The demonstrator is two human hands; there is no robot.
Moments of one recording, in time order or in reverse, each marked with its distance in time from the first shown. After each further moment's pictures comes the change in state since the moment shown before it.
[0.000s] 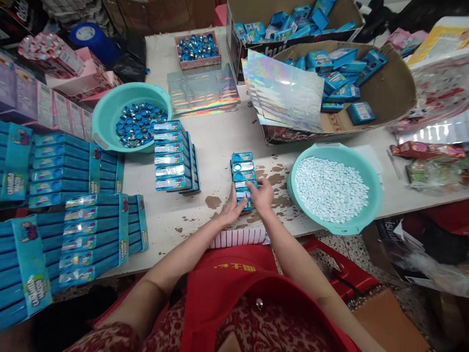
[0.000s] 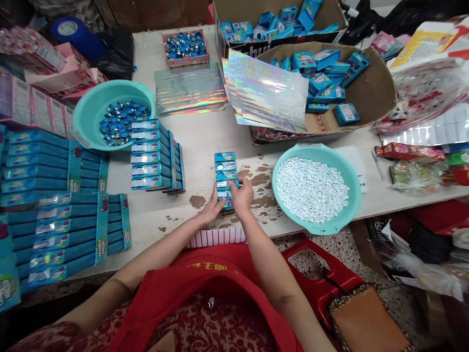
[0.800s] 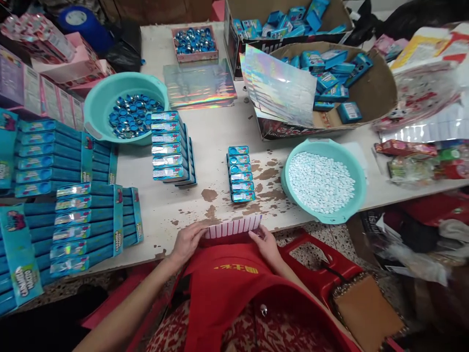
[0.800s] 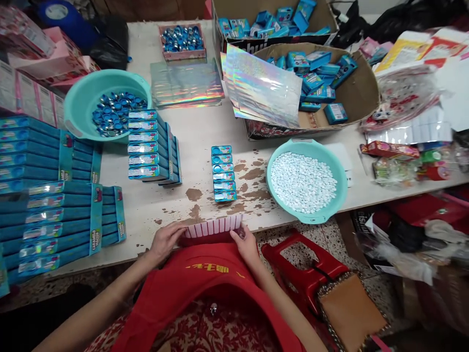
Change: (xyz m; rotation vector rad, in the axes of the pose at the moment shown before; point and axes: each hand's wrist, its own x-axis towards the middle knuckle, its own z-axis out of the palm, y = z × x) left_hand -0.140 -0.059 -0.059 0.282 0.123 0.183; right_hand -0.147 0.103 -0.058 0.392 -0.331 0.275
